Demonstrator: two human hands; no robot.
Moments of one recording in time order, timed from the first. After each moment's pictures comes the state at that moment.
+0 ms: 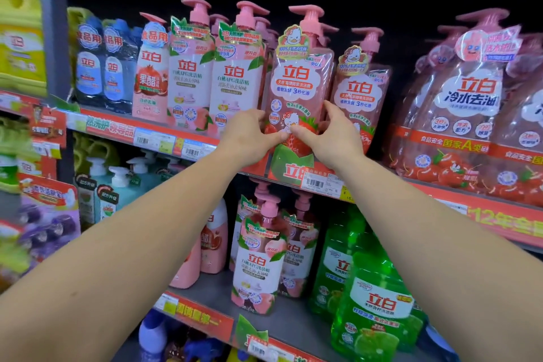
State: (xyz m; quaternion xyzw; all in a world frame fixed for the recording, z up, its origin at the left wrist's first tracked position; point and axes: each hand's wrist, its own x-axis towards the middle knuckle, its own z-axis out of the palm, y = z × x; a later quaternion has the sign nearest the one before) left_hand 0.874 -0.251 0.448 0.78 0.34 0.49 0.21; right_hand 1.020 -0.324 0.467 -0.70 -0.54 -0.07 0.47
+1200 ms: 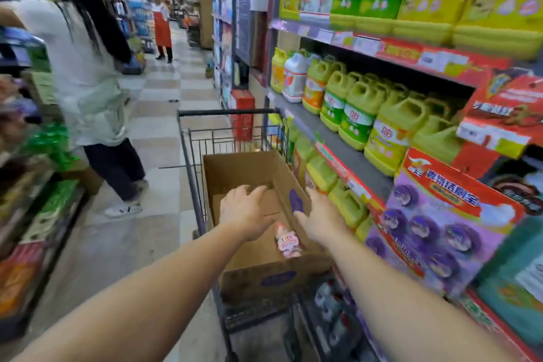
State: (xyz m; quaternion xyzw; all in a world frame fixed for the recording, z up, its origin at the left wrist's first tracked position) left_hand 0.245 -0.137 0.163 0.51 0.84 0.17 0.07; right_hand 0.394 -0.046 0.161 -0.50 -0.84 0.17 0.13
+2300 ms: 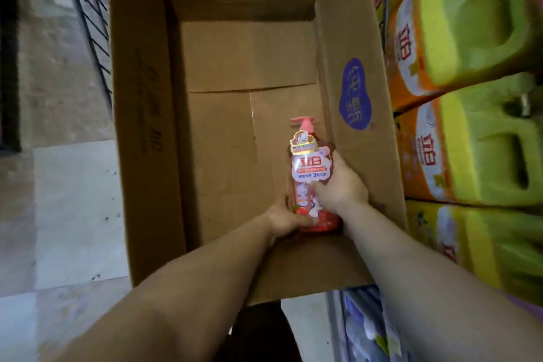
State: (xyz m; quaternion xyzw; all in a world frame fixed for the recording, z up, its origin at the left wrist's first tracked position) left_hand 0.249 0.059 -0.187 0.02 0.64 0.30 0.70; right_hand 0.316 0.178 -0.141 -0.59 -0.72 0.32 -0.20
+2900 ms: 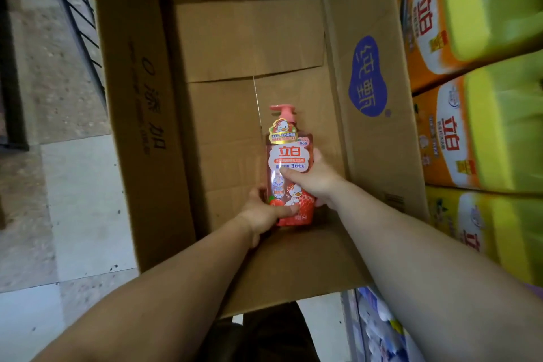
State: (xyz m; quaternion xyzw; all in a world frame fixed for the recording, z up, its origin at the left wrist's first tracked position) left_hand 0.215 0.023 -0.189 -0.13 0.65 0.37 0.66; right_hand 0.281 0.158 -0.168 -0.59 -0.51 0.61 -0.16
